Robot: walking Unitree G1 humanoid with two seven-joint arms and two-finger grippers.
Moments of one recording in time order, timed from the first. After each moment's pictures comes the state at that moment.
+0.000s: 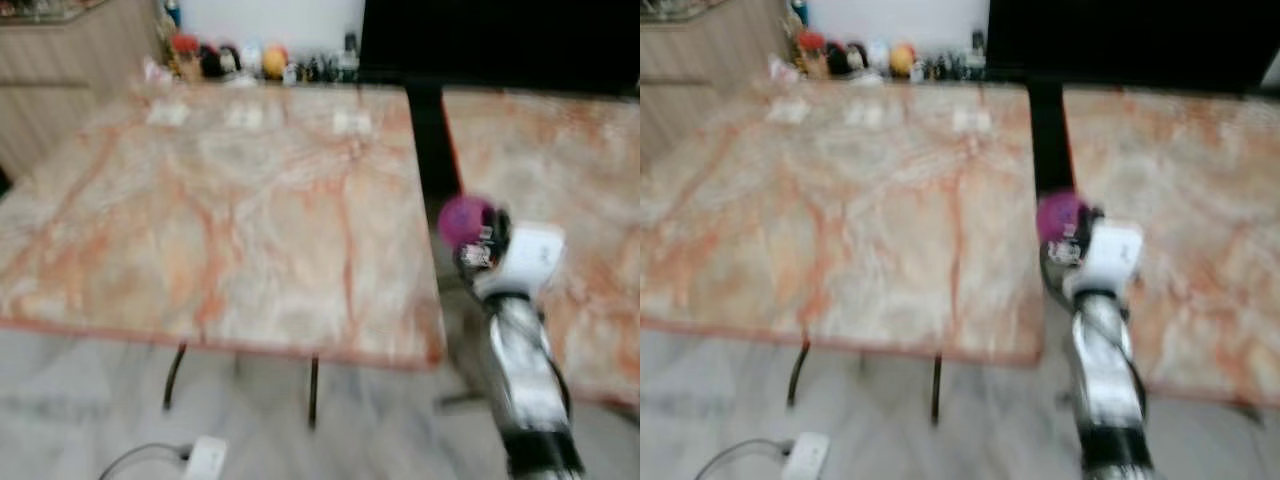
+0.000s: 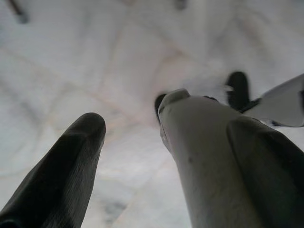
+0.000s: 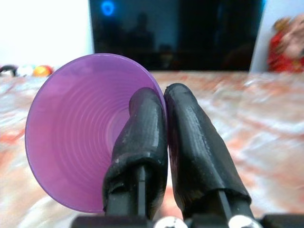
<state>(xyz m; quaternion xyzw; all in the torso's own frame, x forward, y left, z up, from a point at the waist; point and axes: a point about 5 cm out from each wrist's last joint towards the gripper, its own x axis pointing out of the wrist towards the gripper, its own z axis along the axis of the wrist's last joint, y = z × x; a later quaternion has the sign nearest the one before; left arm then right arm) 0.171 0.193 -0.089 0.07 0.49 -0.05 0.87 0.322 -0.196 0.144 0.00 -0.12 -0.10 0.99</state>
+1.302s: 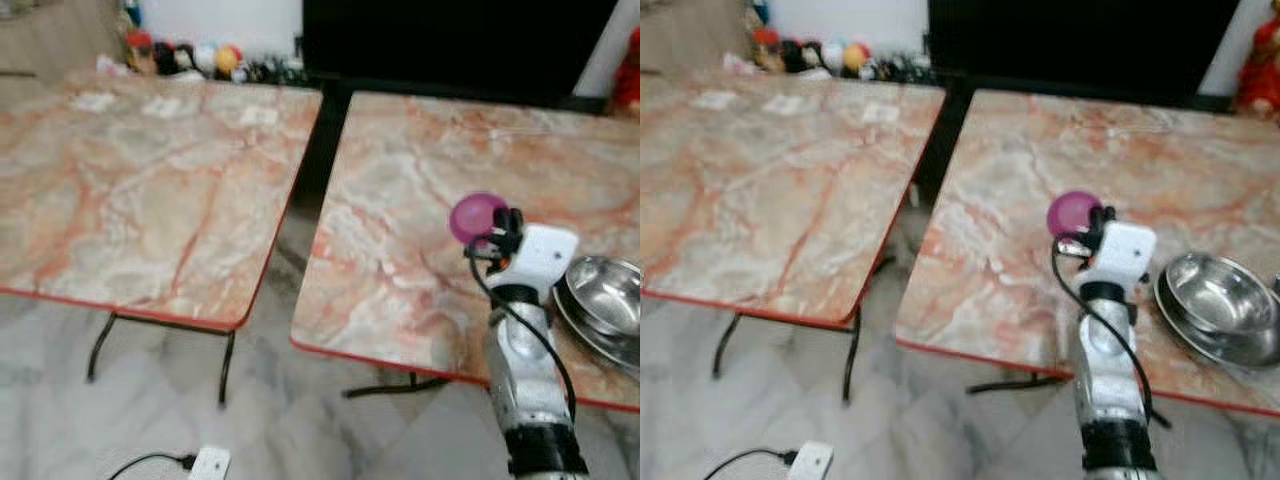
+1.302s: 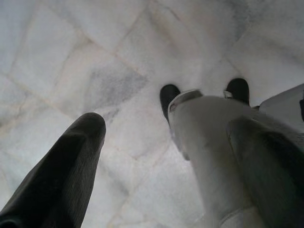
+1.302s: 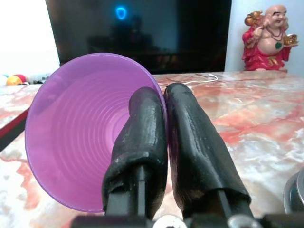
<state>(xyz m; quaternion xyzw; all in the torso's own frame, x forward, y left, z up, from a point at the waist) 0.168 0.194 -0.090 0.07 0.49 -0.05 0.86 0.324 -0.200 0.147 0.02 -0.12 -0.12 0.98</state>
